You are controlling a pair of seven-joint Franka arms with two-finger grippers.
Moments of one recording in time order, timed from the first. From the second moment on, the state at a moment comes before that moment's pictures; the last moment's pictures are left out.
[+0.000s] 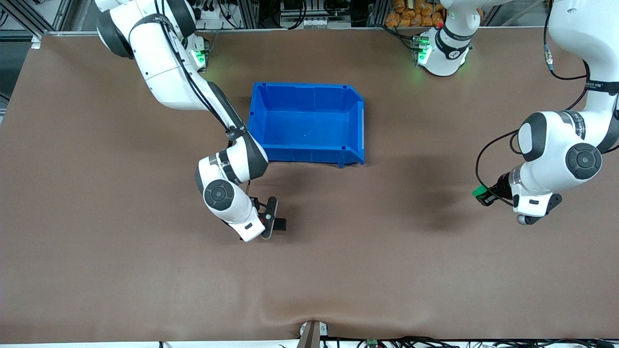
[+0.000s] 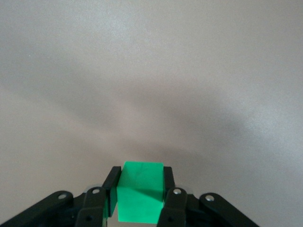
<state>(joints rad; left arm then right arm) 0.13 0.37 -0.14 -1.91 0.07 2.21 -0.63 0.51 0.90 -0.07 -1.32 0.12 2.25 -1.01</state>
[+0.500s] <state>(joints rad) 0.13 0.37 -0.14 -1.91 0.07 2.21 -0.63 0.54 0.94 -0.07 -1.27 0.12 2.25 -0.99</state>
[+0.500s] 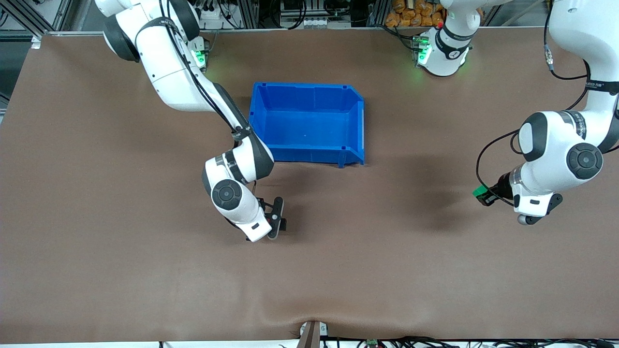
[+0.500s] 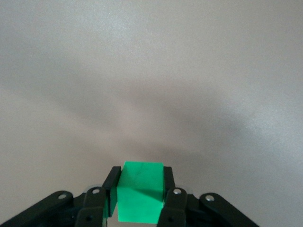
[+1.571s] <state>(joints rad) 0.13 0.32 -0.14 -1.90 0.07 2.14 -0.63 0.64 0.95 -0.10 -1.24 0.09 2.22 -0.81</state>
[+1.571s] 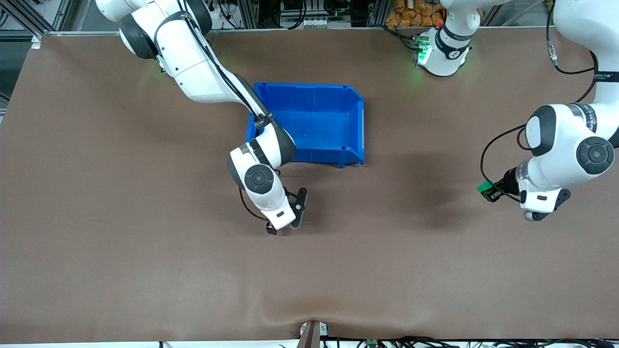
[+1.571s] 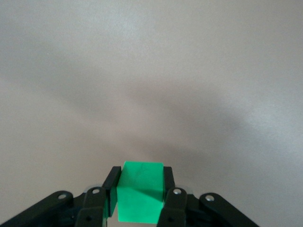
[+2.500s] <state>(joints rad) -0.20 0.54 -0.17 -1.59 0.06 2.12 -1.02 0.27 0.69 -0.15 -1.21 0.06 1.87 -0.79</state>
